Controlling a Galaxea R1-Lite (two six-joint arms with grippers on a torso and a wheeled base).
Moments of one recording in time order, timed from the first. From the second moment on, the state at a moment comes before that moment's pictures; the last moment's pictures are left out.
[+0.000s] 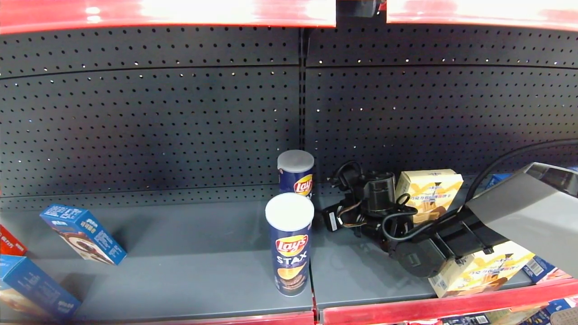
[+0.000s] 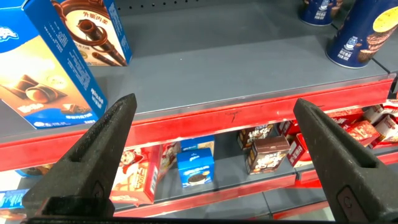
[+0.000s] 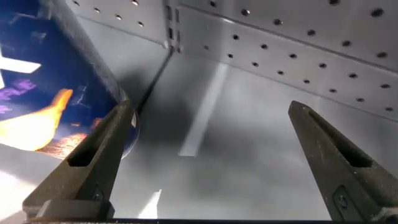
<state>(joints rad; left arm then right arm) -0.13 0.09 0.00 0.01 0.00 0.00 0.63 2.15 -1.10 -0.78 -0.21 -0.04</state>
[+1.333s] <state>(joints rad) -0.13 0.09 0.00 0.01 0.00 0.00 0.68 2.15 -1.12 -0.78 -0.19 -0.04</state>
